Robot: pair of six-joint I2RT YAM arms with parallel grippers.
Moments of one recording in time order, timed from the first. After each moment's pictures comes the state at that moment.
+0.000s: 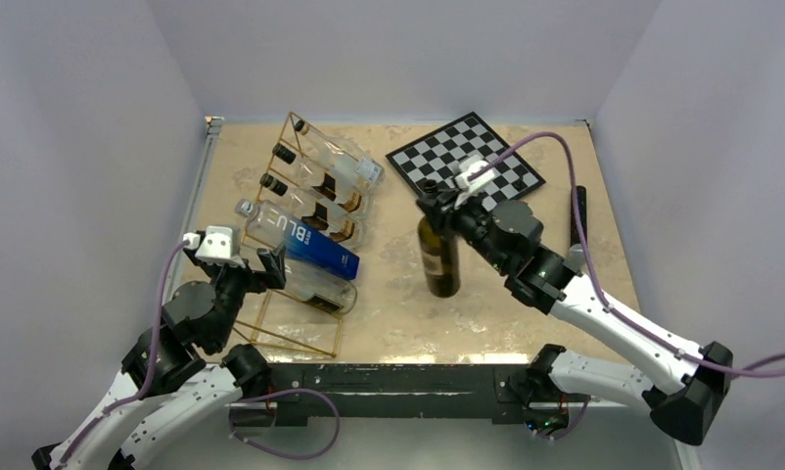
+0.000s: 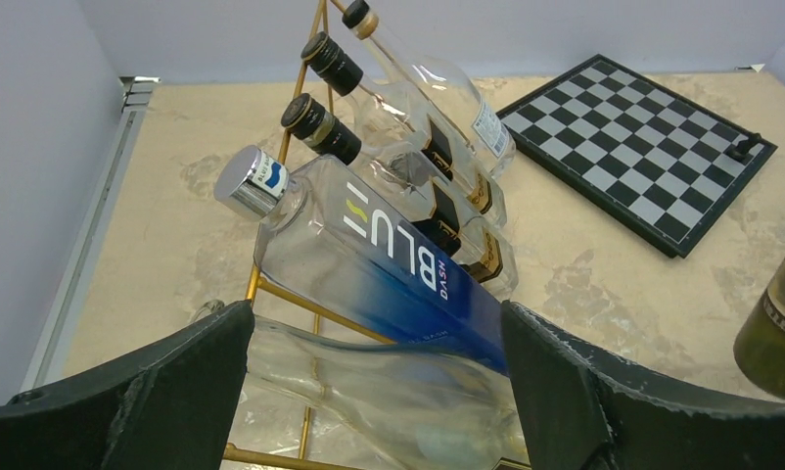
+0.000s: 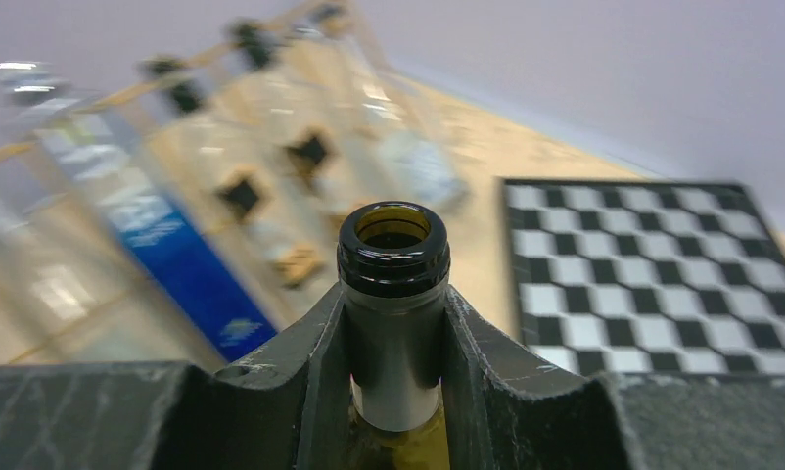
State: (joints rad) left arm -0.81 0.30 0.75 -0.58 -0.68 -0.15; right arm 0.88 1.02 0.96 0.02 0.16 0.07
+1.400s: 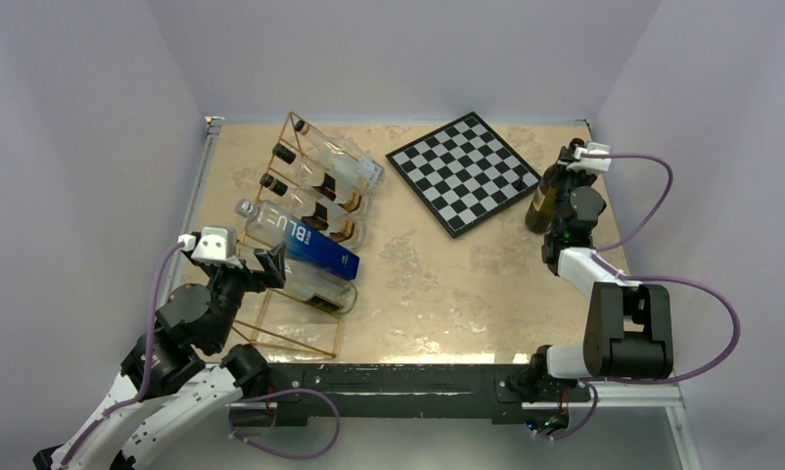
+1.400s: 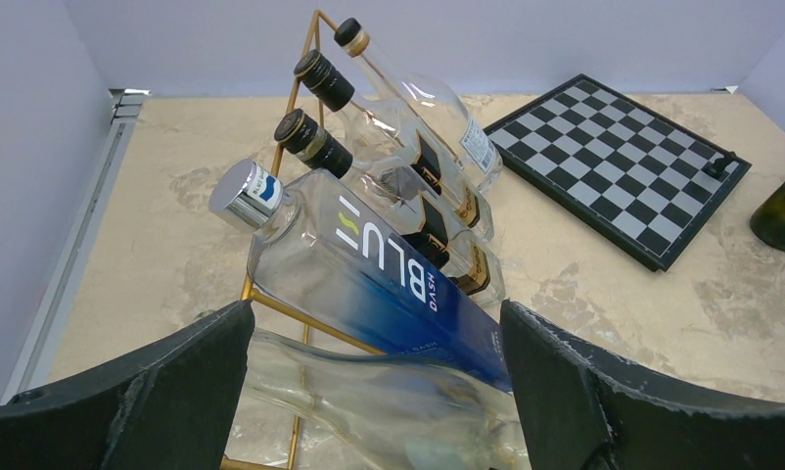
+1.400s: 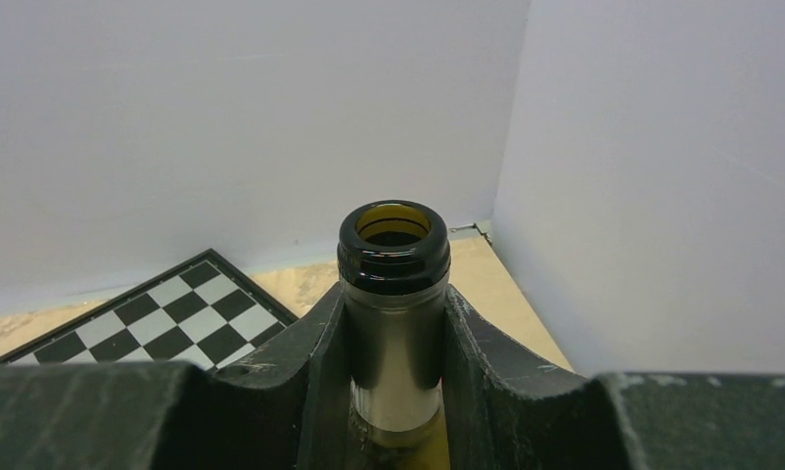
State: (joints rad) left arm -0.80 0.28 0.74 -0.54 -0.66 -0.15; right arm -0.06 1.38 0.62 1.01 0.22 -0.04
